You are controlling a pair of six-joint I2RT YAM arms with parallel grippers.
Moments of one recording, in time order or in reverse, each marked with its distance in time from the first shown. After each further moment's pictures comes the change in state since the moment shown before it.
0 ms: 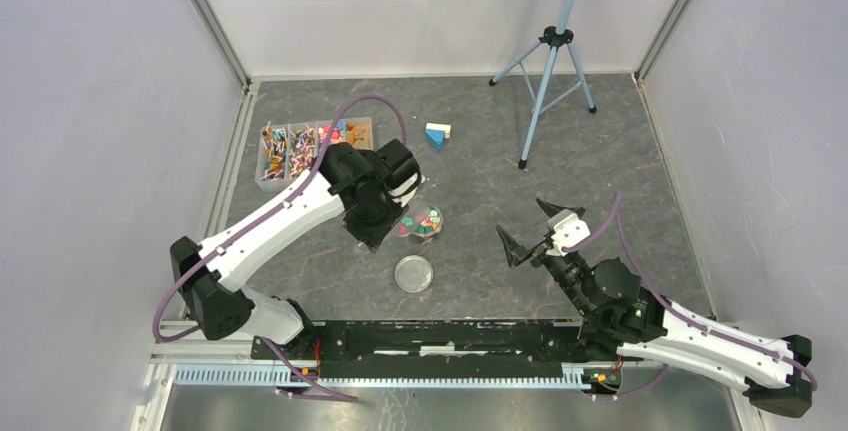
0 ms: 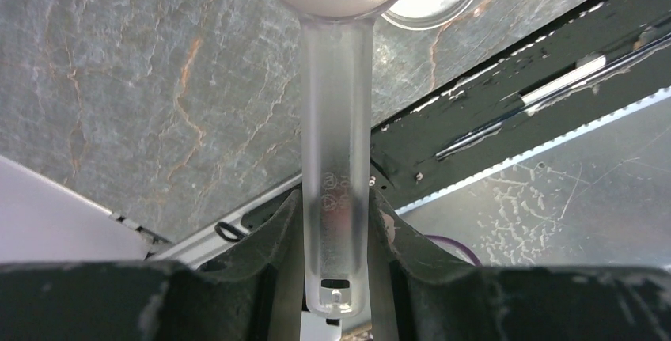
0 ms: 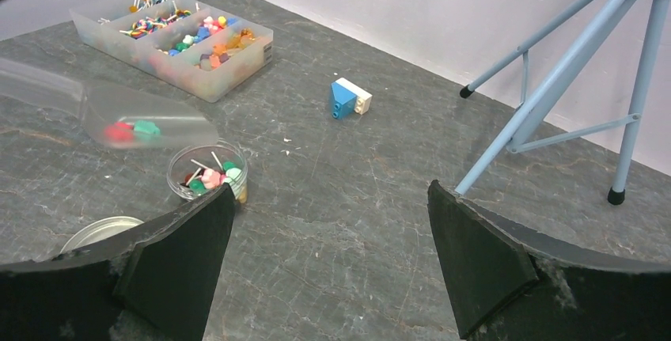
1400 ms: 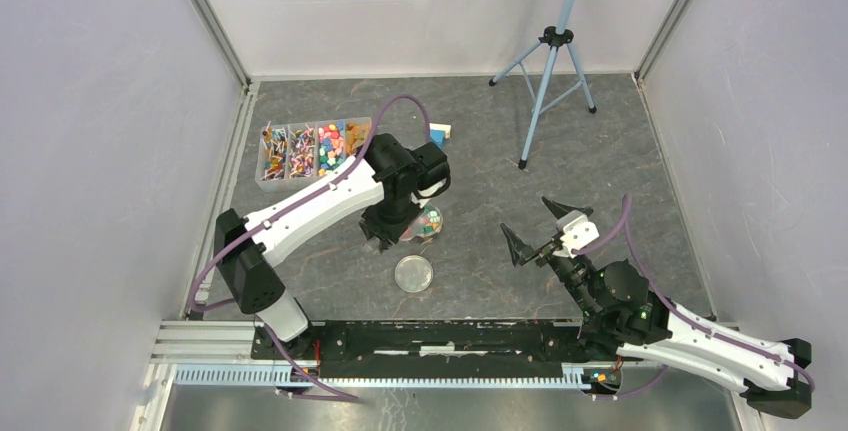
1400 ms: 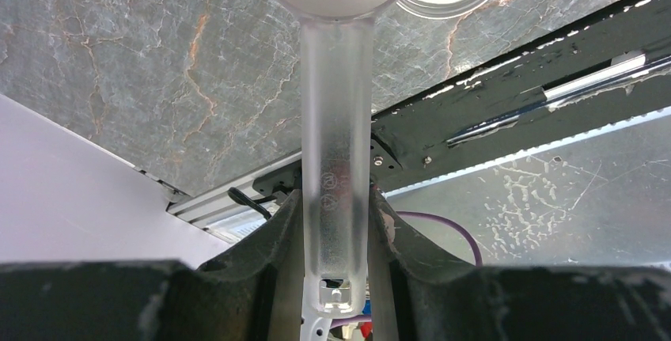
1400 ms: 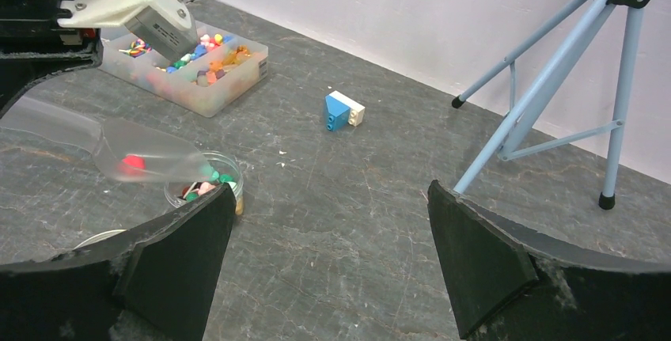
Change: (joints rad) left arm -0.073 0.219 0.146 -0.132 -0.073 -0.084; right arm 0.000 -0.053 0.000 0.000 0.000 -0.018
